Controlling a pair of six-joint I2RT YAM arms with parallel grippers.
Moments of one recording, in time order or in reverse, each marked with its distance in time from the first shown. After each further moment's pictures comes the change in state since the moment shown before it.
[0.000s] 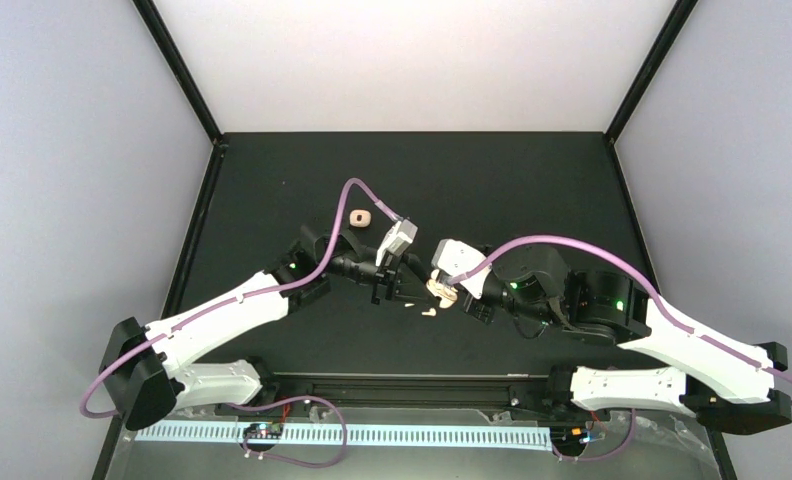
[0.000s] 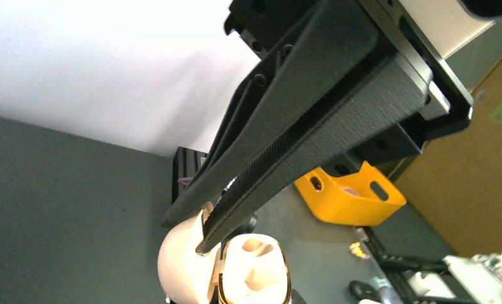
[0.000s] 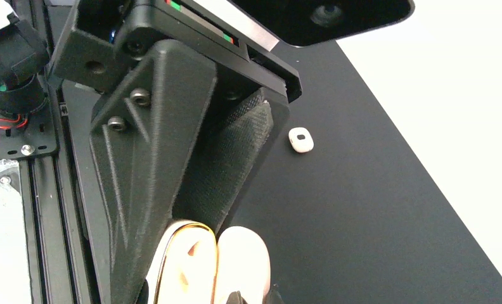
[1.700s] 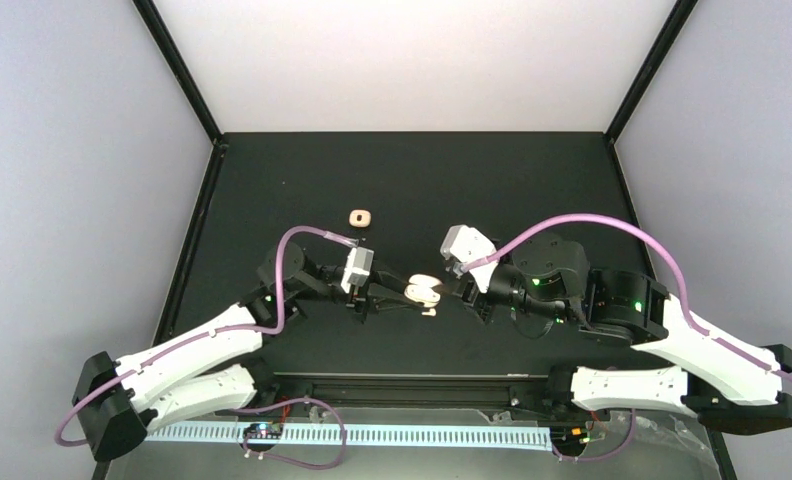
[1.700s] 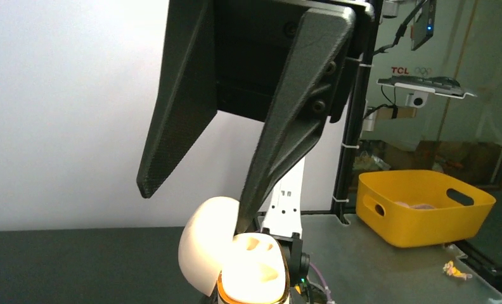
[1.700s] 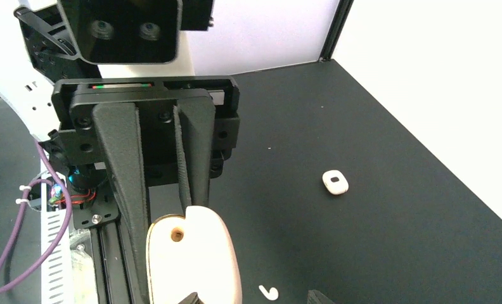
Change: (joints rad) left arm -0.041 -0.238 -0.233 0.288 -0.169 0.153; right arm 0.006 -0.014 0.055 0.072 -0.084 0.138
